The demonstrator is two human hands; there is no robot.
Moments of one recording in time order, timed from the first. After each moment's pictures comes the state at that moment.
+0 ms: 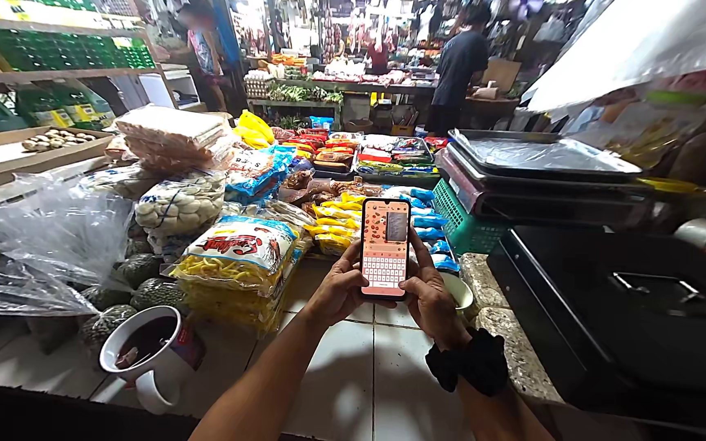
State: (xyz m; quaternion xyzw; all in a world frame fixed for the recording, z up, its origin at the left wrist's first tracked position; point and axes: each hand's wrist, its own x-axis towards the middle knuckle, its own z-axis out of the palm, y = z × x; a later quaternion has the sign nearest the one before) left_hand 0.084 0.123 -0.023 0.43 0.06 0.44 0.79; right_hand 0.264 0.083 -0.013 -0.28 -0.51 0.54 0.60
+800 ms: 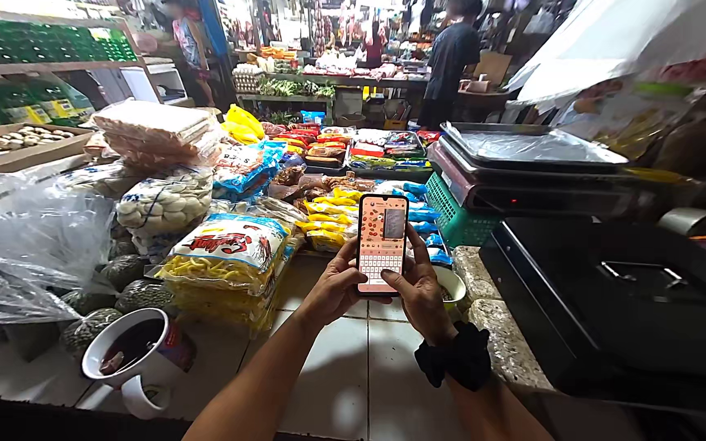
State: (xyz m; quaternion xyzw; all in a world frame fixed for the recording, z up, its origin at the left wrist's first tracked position) left_hand 0.088 0.117 -0.021 0.44 0.07 0.44 0.78; right_hand 0.258 0.081 -0.019 -0.31 -0.53 0.46 0.64
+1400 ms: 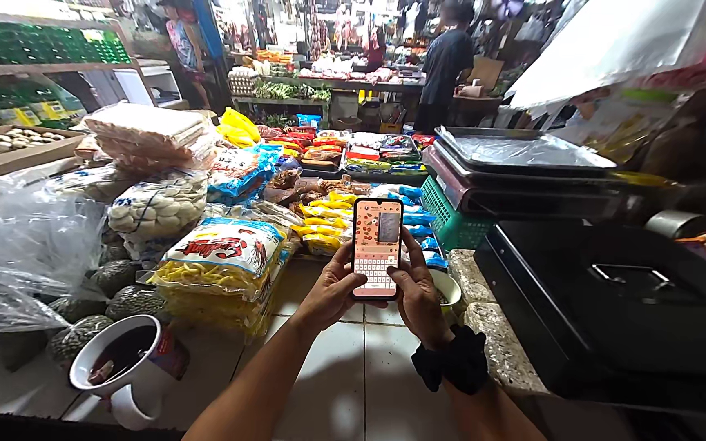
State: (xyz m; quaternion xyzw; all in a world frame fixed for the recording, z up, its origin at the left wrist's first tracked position) left_hand 0.090 0.115 -0.020 0.45 0.09 0.46 0.76; right_hand 0.259 0.085 -0.020 -0.29 -0.52 0.47 0.65
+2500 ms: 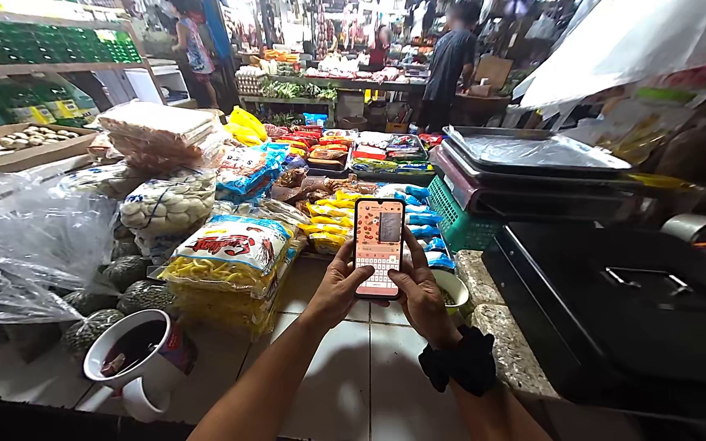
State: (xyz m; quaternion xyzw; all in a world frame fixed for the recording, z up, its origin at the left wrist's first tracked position) left_hand 0.094 0.114 -0.021 0.45 0.17 0.50 0.72; right_hand 0.259 0.084 -0.020 -0.30 -0.53 0.50 0.61
